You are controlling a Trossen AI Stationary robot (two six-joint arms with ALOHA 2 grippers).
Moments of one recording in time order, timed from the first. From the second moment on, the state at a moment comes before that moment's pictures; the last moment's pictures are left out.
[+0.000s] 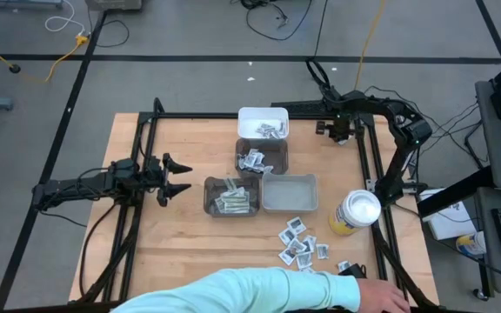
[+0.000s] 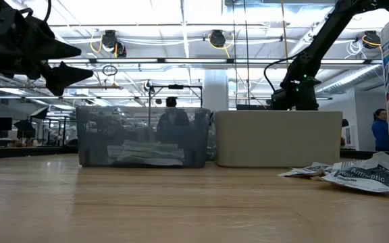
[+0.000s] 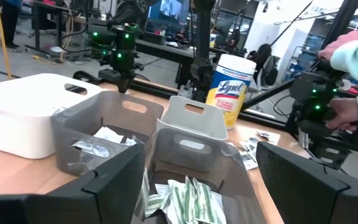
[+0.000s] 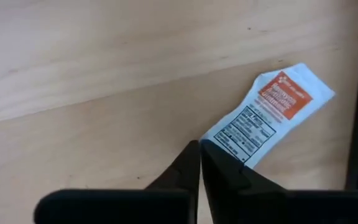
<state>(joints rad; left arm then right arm) 0.14 0.07 0.02 0.06 0.08 -0.25 -1.09 1.83 1.10 -0.94 0.09 0.68</state>
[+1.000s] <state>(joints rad) 0.14 0.07 0.02 0.06 0.08 -0.25 -1.09 1.56 1.10 -1.04 0.08 0.65</state>
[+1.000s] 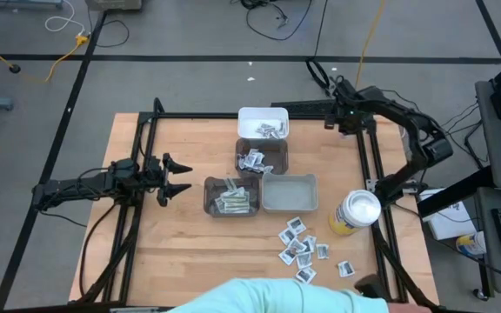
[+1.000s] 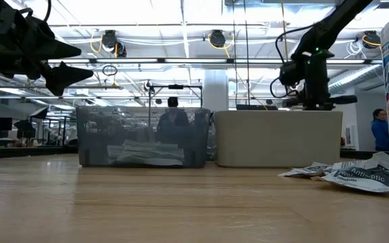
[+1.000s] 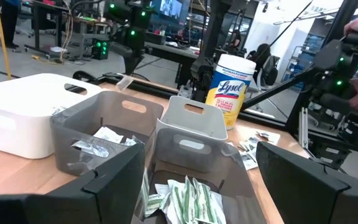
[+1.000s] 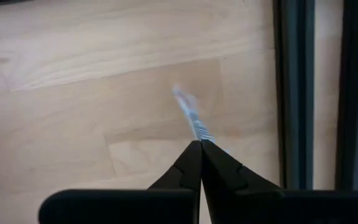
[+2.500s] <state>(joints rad) 0.14 0.07 0.02 0.06 0.08 -0.25 -1.07 1.53 1.21 -1.09 0.11 0.72</state>
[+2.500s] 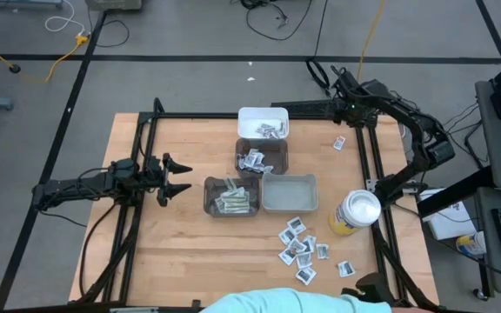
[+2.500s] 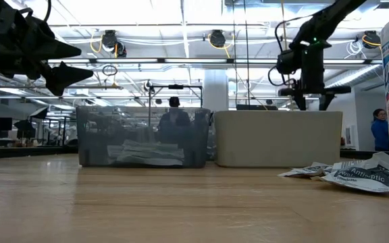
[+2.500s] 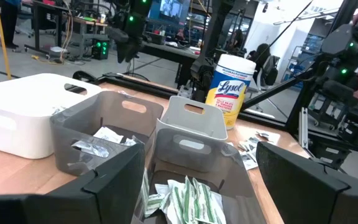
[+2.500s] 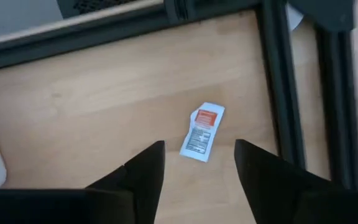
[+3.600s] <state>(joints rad) 0.14 0.07 0.02 0.06 0.08 -0.25 -1.05 1.78 1.04 -0.87 0.08 0.84</state>
